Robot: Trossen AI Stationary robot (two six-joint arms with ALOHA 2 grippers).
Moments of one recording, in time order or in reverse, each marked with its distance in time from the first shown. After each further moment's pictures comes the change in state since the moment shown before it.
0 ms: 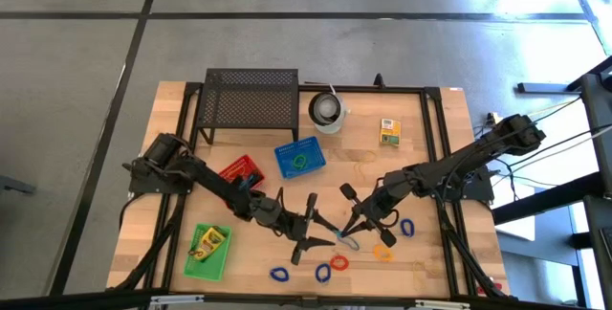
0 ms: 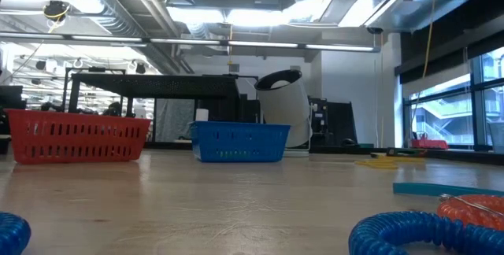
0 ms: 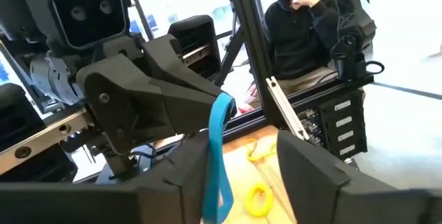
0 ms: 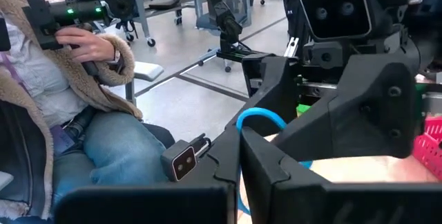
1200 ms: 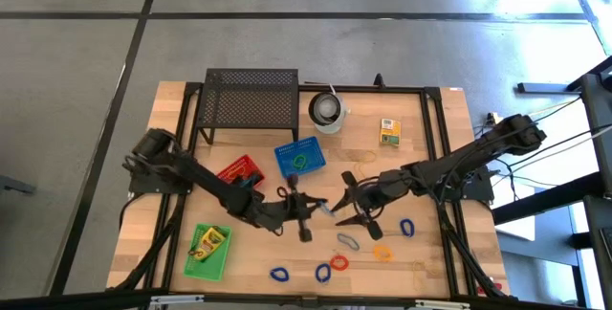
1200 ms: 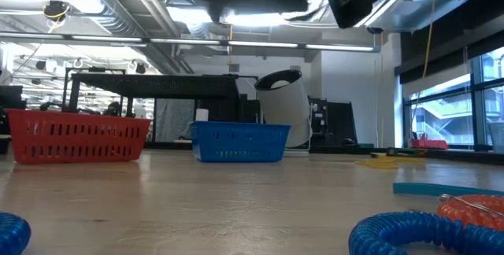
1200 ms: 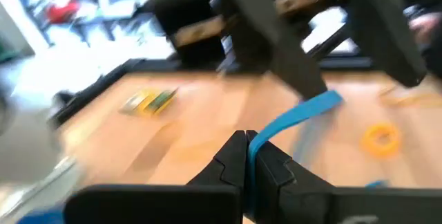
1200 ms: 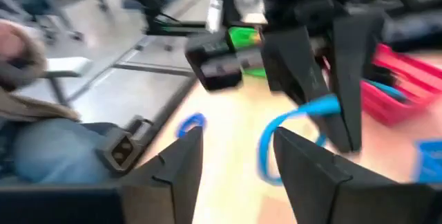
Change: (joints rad) left arm -0.015 -0.108 0.000 -0.433 -0.584 -0.372; right arm -0.024 -0.012 0.000 -0.134 0.242 0.127
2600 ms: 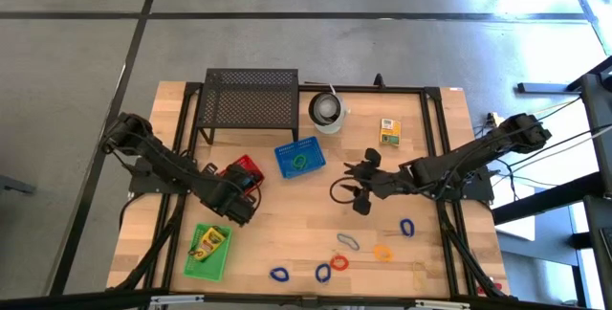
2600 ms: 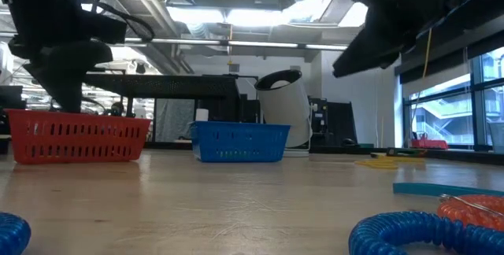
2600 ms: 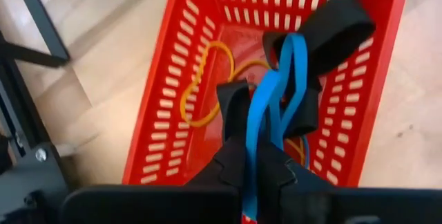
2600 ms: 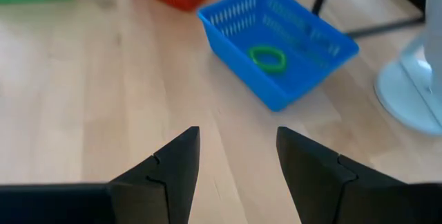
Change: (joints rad) left arm -0.054 -0.276 -0.116 -1.615 0.324 -1.400; right arm -0.026 -0.053 0.000 -0.480 0.538 0.276
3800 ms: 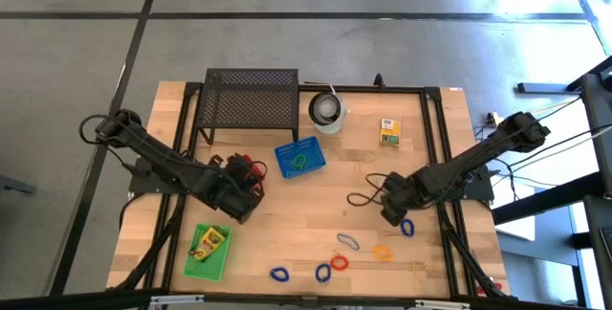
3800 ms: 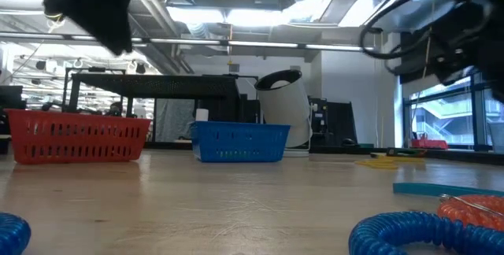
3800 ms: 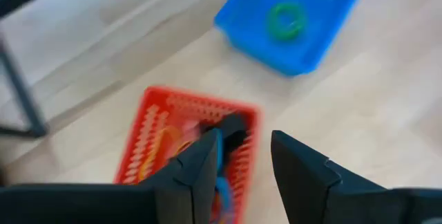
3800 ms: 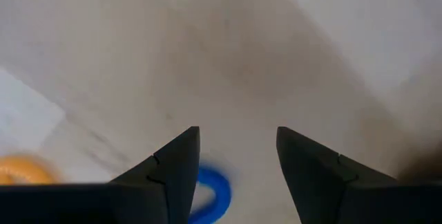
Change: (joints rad) left arm -0.003 -0.098 0.226 -0.055 -0.189 0.055; right arm 0.150 0.001 0.000 -0.794 -0.497 0.887
